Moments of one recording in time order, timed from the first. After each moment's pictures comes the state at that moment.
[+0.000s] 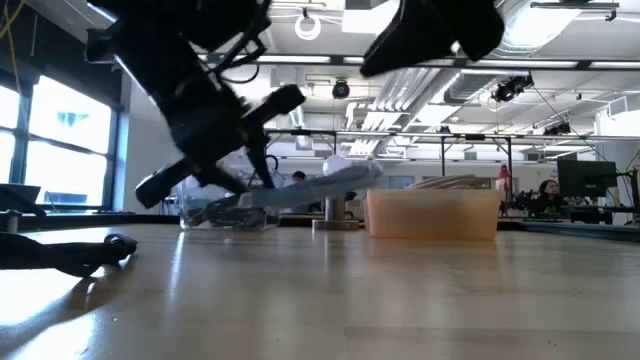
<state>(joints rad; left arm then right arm) -0.28 1.74 0.91 -0.16 -0.62 1.27 0.49 1.70 1.17 -0.33 0.94 0.02</state>
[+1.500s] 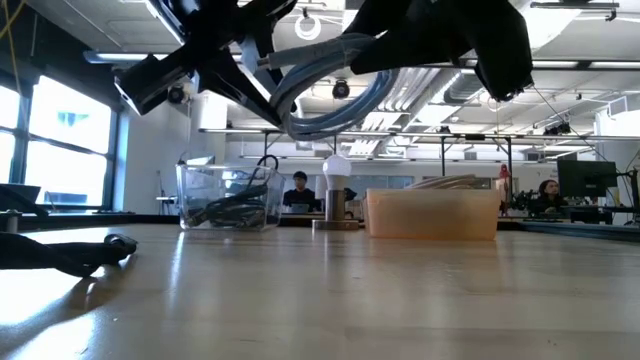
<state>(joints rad) -0.41 1.63 1.11 -0.36 -0.56 0.97 0.54 1.75 1.14 -0.10 0.91 -0.63</state>
